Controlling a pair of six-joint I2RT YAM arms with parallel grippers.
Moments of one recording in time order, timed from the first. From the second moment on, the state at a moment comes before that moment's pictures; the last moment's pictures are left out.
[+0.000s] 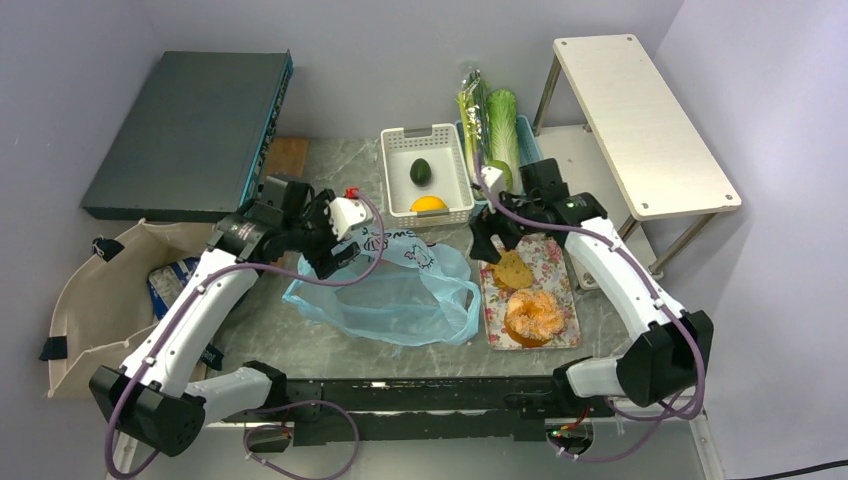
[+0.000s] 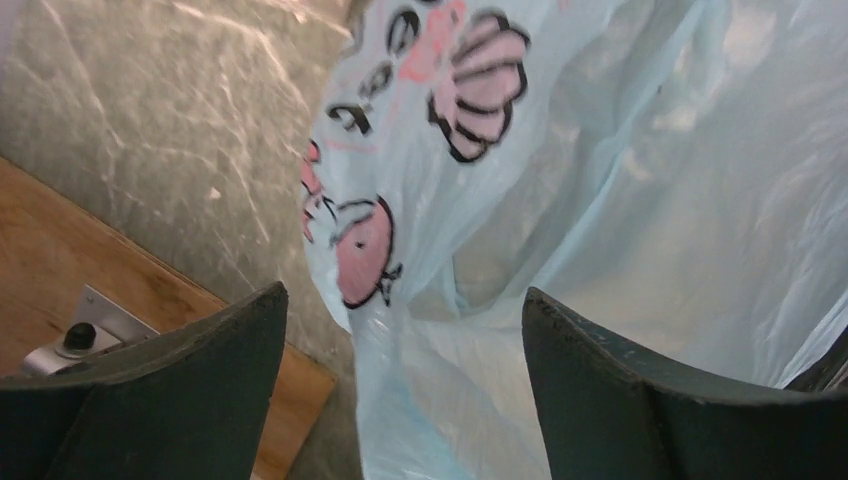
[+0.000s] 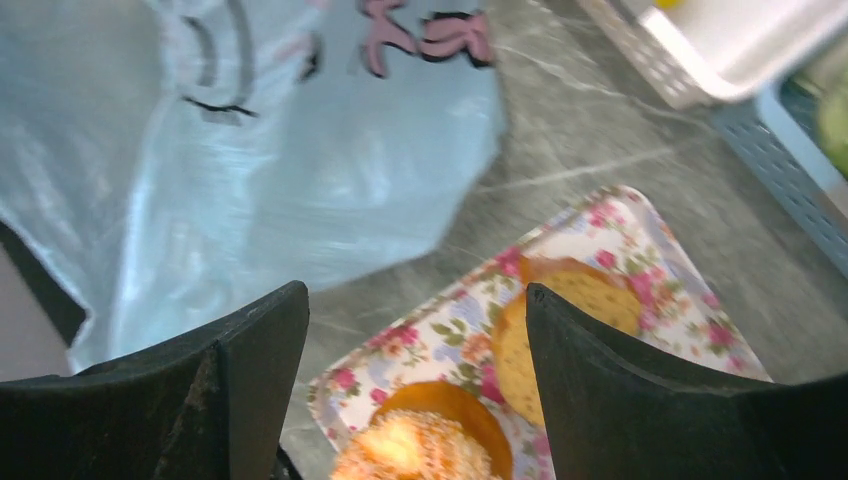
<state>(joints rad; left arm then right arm) -0.41 1.13 1.23 -0.89 0.32 0.64 0.31 1.34 1.23 -0.80 -0.53 -0.40</state>
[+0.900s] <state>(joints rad) -0.40 0.97 0.61 -1.05 0.29 1.01 0.64 1.46 0.90 -0.71 -0.45 -0.52</state>
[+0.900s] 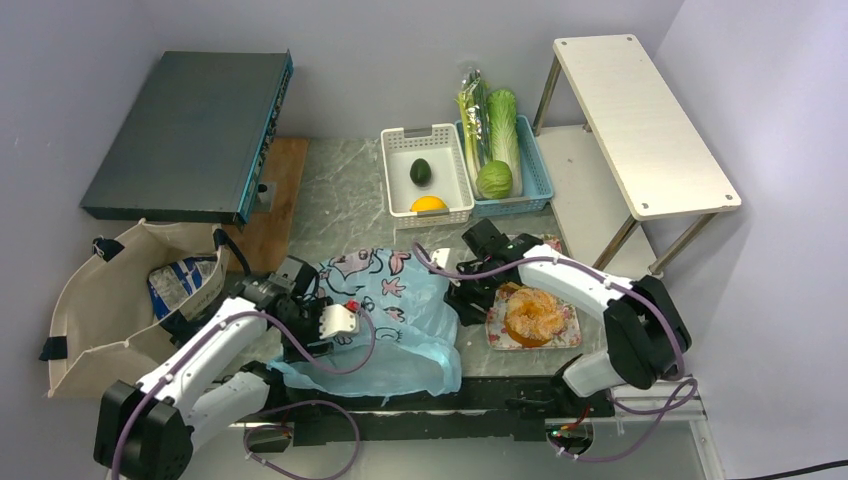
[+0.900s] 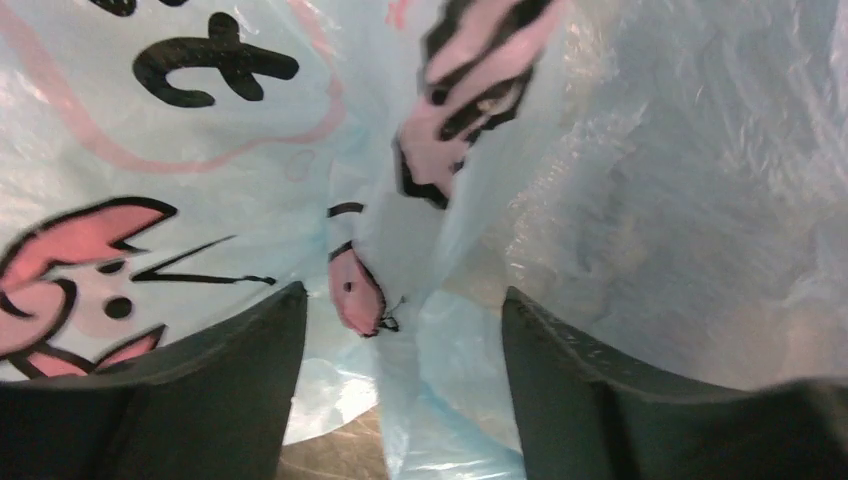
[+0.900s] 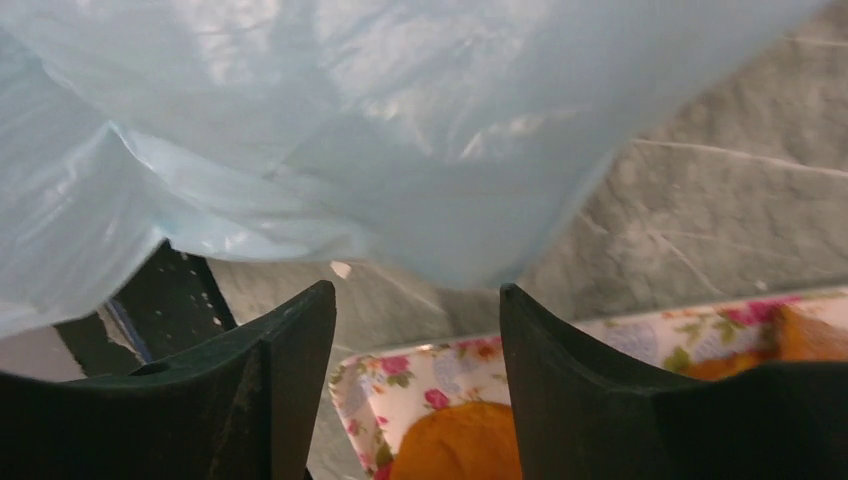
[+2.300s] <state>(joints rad) 0.83 0.85 1.09 -1.33 0.12 1.09 0.86 1.63 1.08 -0.58 -0.38 -0.53</state>
